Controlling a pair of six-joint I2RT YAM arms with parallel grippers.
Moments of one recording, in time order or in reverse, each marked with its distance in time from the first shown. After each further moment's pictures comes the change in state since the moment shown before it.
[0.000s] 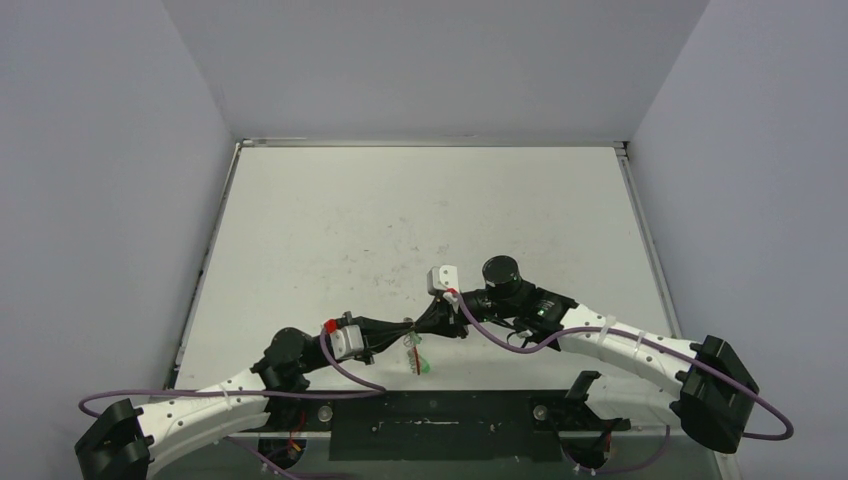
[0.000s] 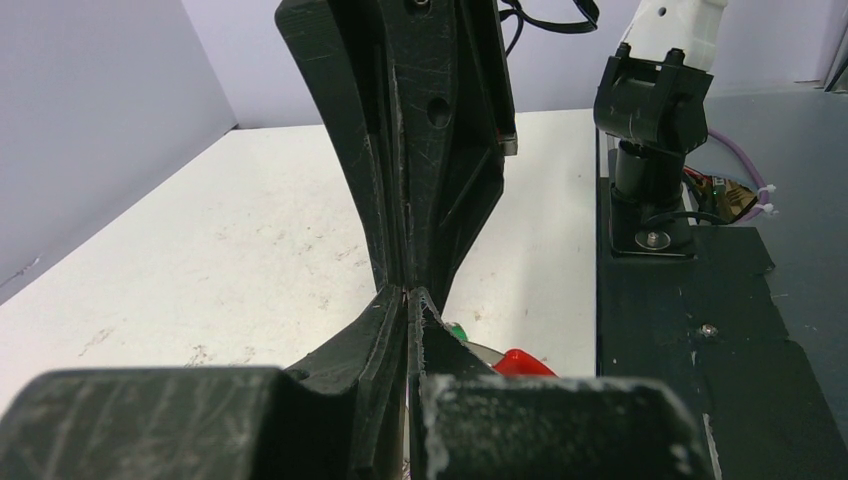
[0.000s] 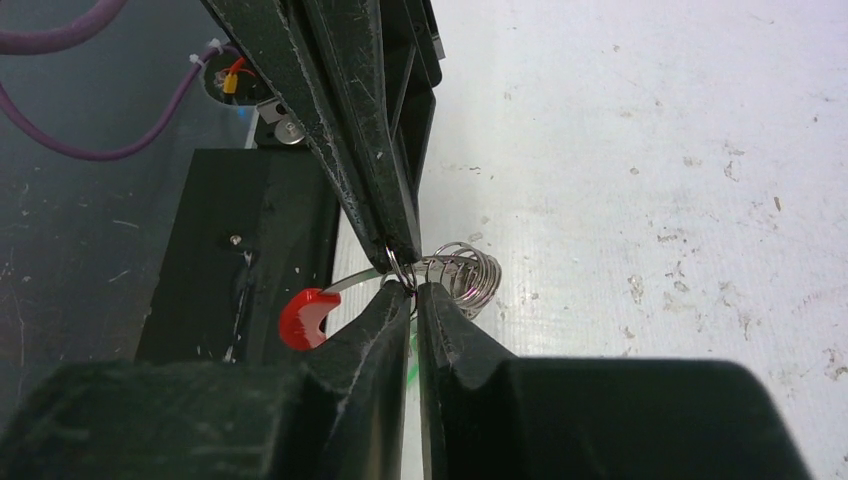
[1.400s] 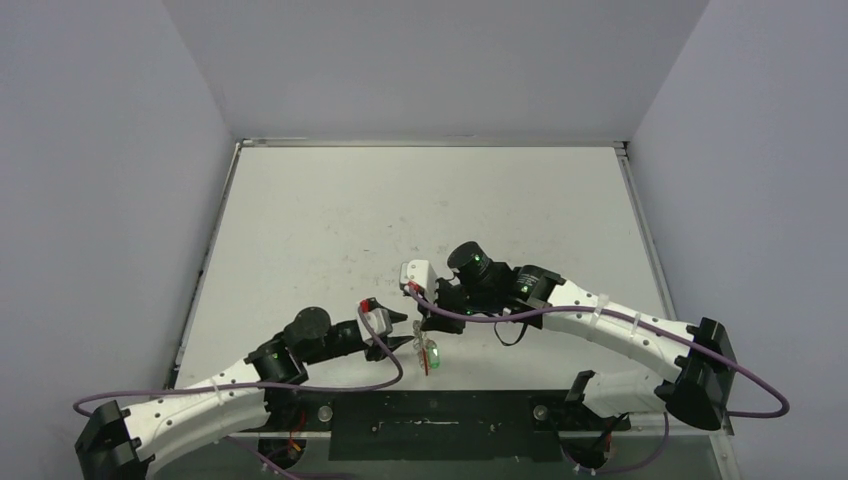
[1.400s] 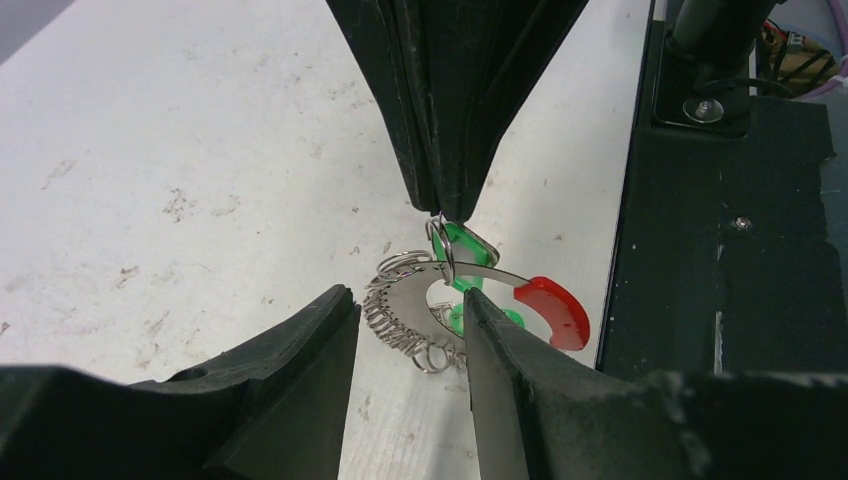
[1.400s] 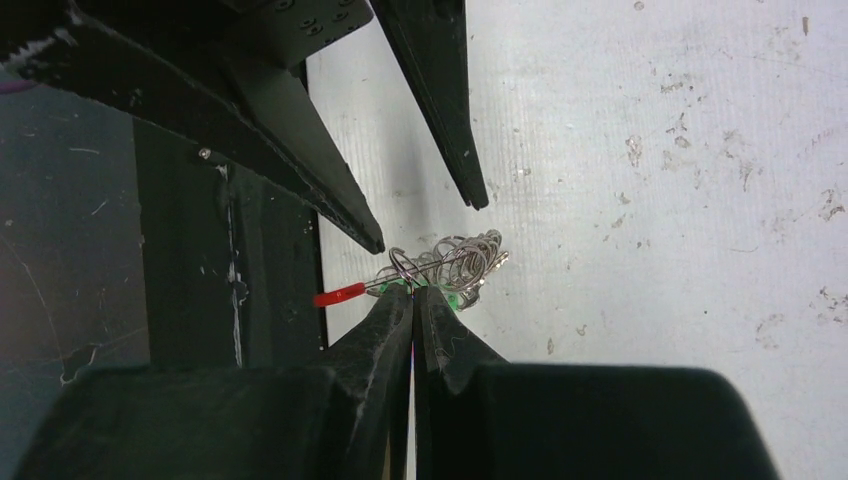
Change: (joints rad) left arm 0.000 -0.002 0.189 -0.567 -0.093 0.050; right arm 0.097 0.134 0.371 -0.636 0.272 -0.073
